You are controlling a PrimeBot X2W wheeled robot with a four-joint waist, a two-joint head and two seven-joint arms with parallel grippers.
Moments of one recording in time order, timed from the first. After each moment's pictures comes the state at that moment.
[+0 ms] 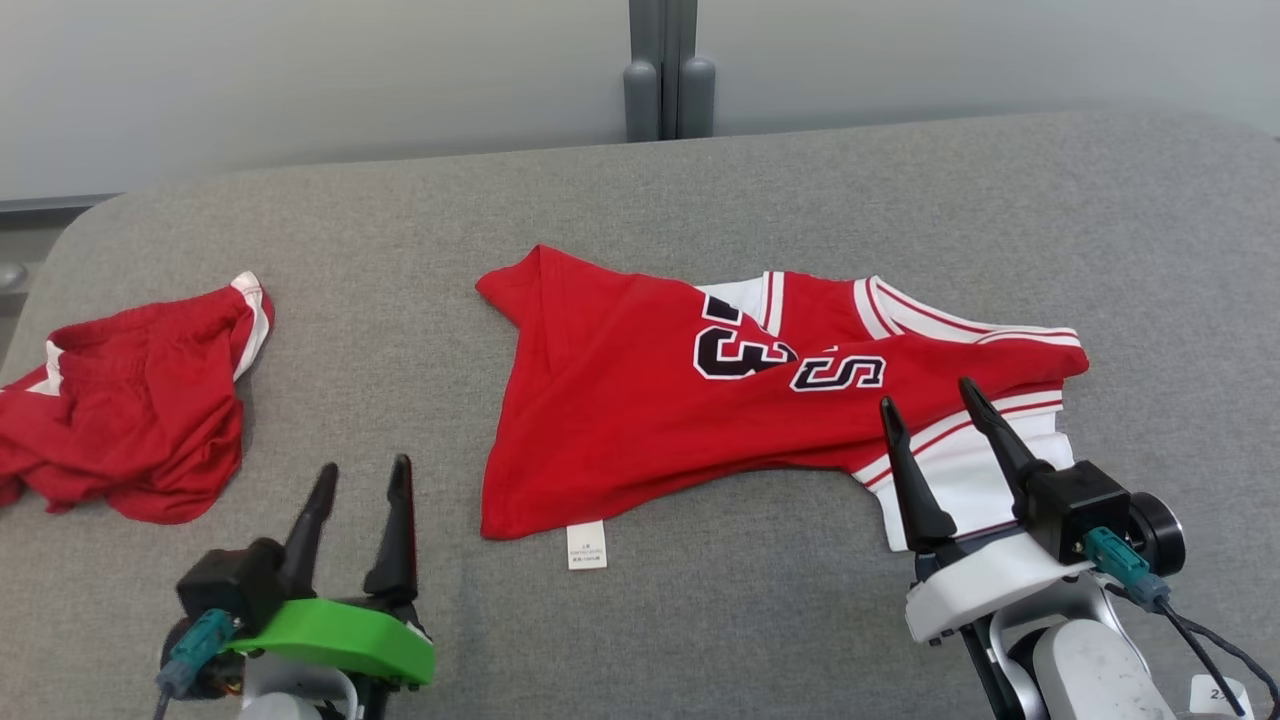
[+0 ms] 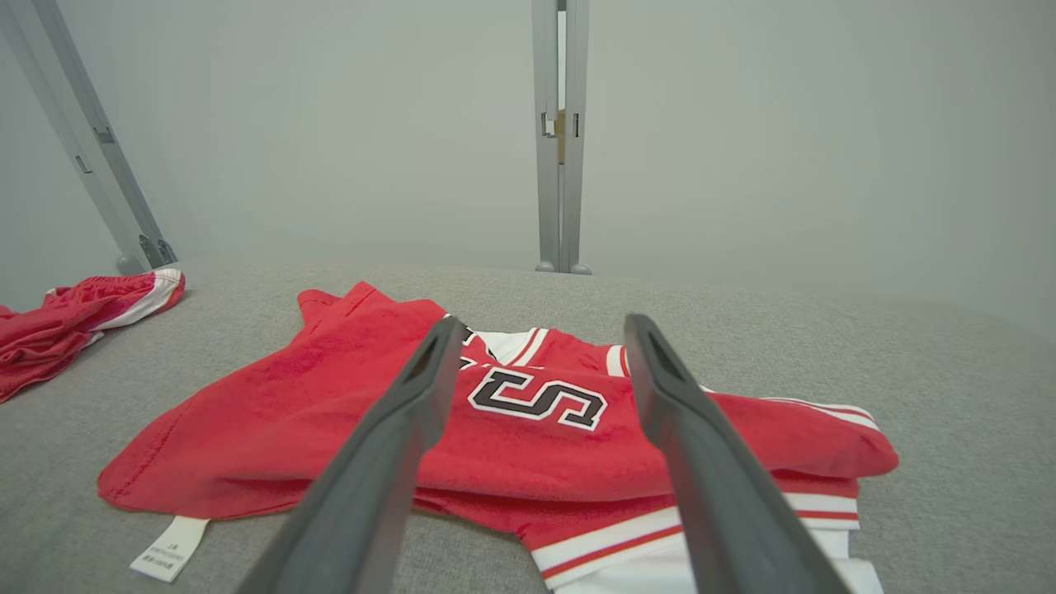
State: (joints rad) left arm -0.11 0.23 -0.34 0.26 -0.62 0.05 -0.26; right arm -0.09 -0.05 0.12 0.09 0.06 0.13 -0.17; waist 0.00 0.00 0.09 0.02
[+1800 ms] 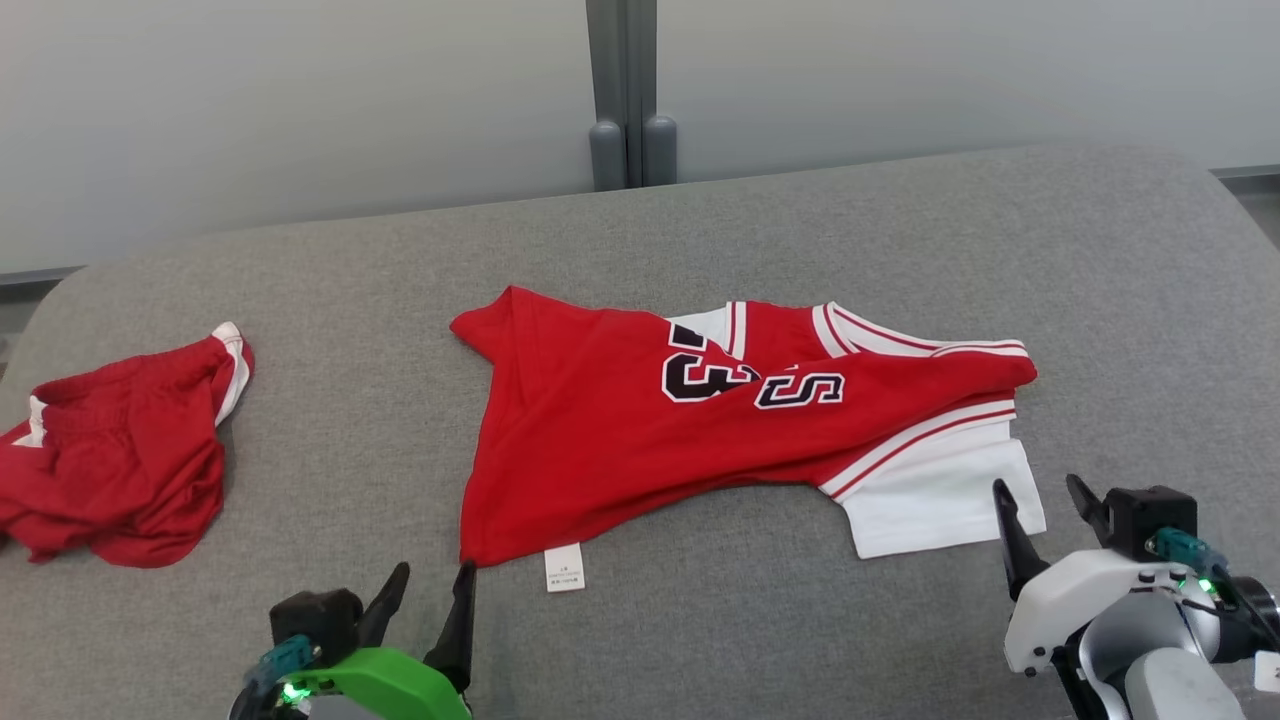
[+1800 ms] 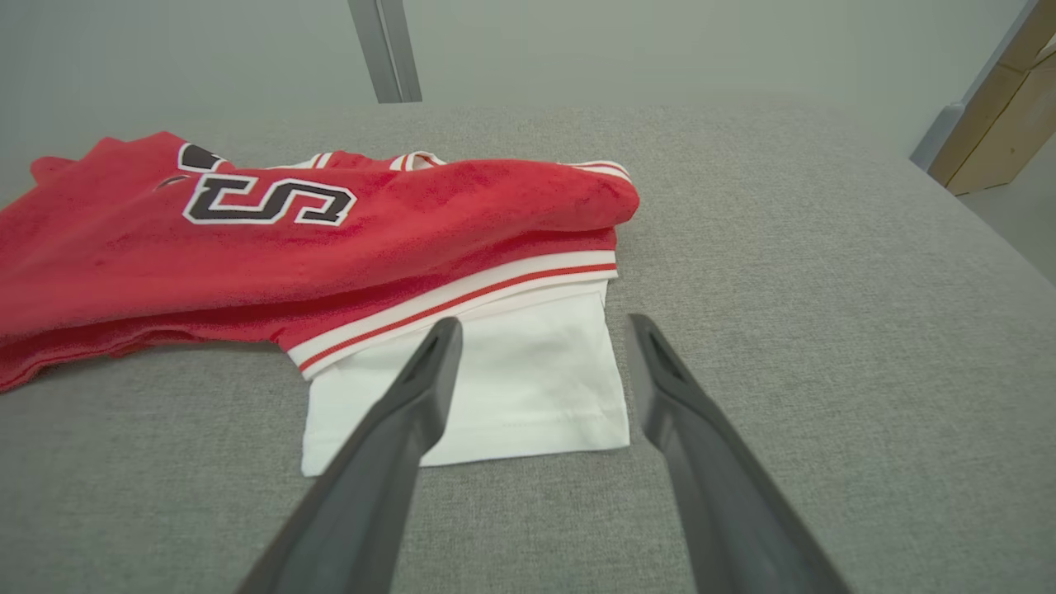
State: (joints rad) left arm -0.03 0.10 -0.21 0.37 -0.43 -0.11 -0.08; right arm -0.05 -0.09 -0.07 0.26 0.09 0.13 0.03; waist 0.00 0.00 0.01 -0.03
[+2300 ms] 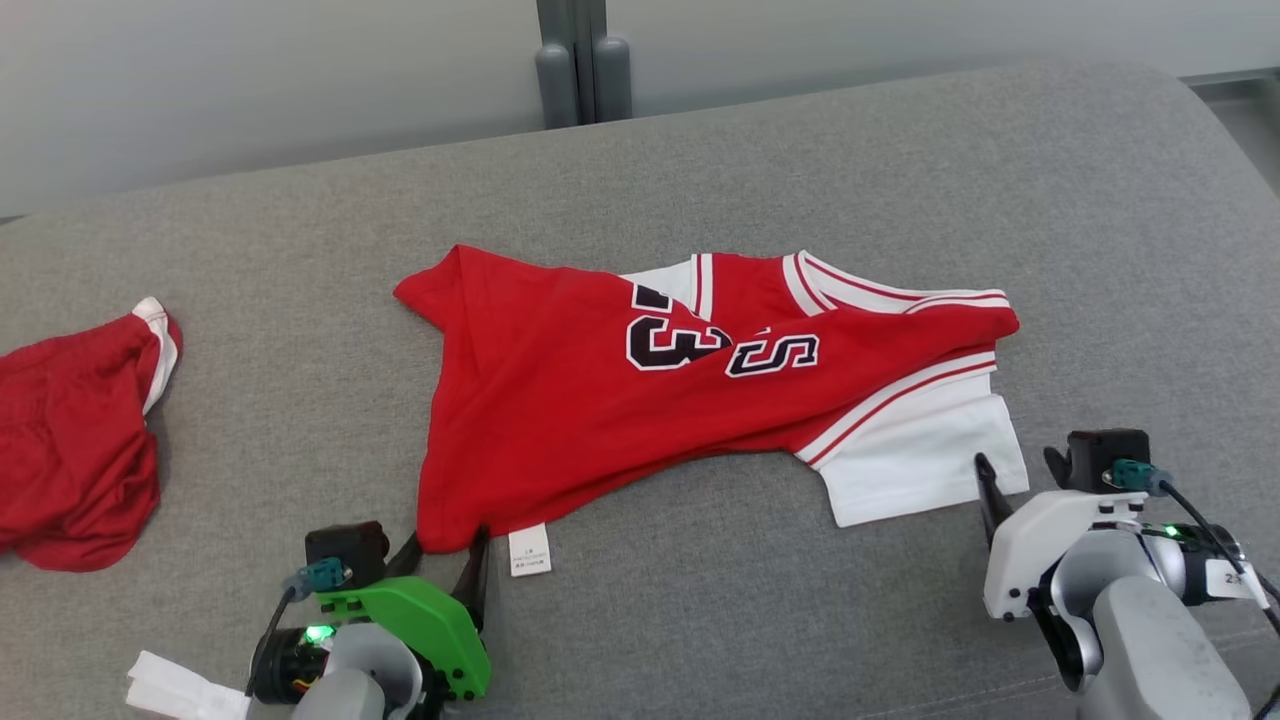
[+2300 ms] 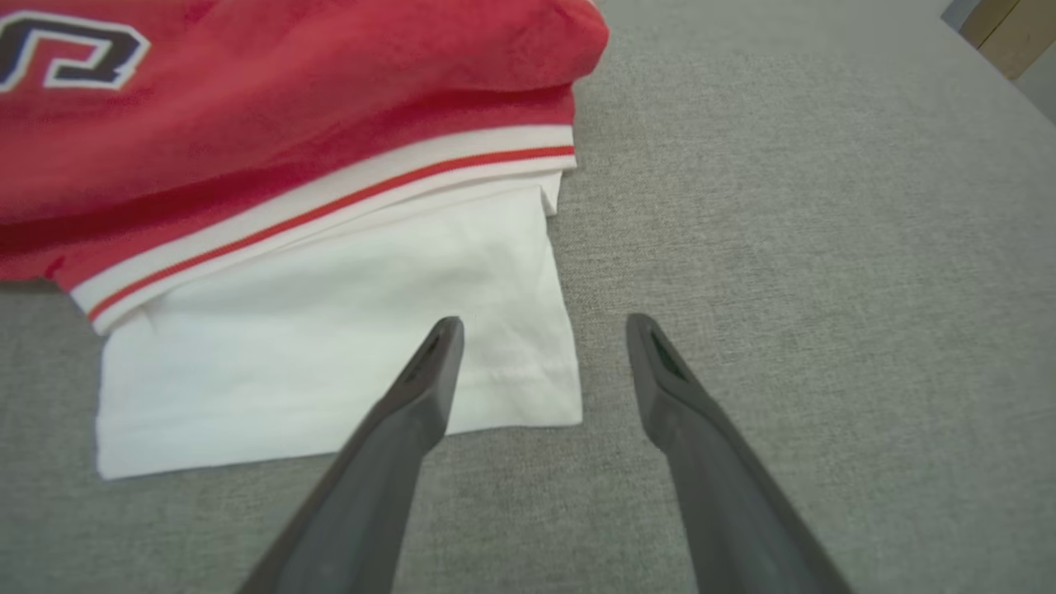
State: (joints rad) left arm -0.28 0.06 -0.27 0.73 -0.47 -0.10 -0.06; right arm -0.27 -0.11 -0.07 0.57 0.05 0.13 0.05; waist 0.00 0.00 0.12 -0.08
